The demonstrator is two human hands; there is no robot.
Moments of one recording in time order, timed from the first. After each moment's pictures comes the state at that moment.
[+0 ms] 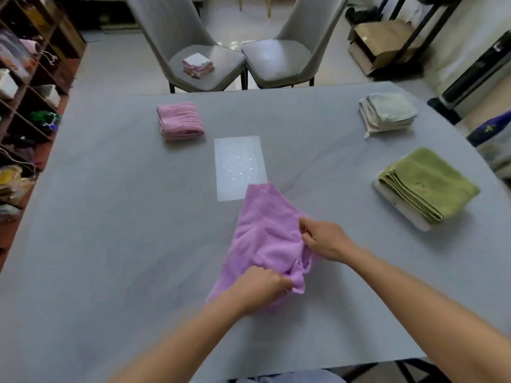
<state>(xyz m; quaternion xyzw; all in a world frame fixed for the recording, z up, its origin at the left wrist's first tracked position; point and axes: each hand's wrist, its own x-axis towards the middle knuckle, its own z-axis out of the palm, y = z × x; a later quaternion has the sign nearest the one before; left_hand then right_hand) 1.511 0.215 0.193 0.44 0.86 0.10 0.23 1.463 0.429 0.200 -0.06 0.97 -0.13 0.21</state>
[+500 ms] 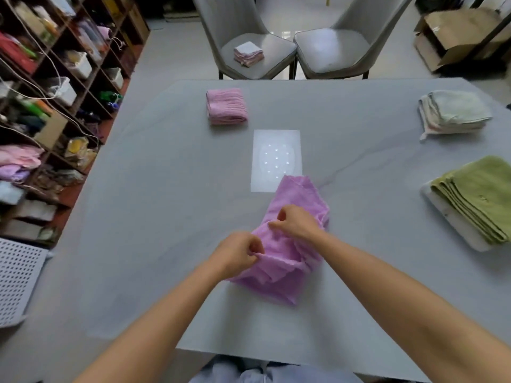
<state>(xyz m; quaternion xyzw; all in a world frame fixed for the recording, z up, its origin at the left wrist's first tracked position) 1.493 0.141 0.226 0.11 0.93 0.23 0.26 1.427 0.316 0.175 -0.02 0.93 -0.29 0.24</state>
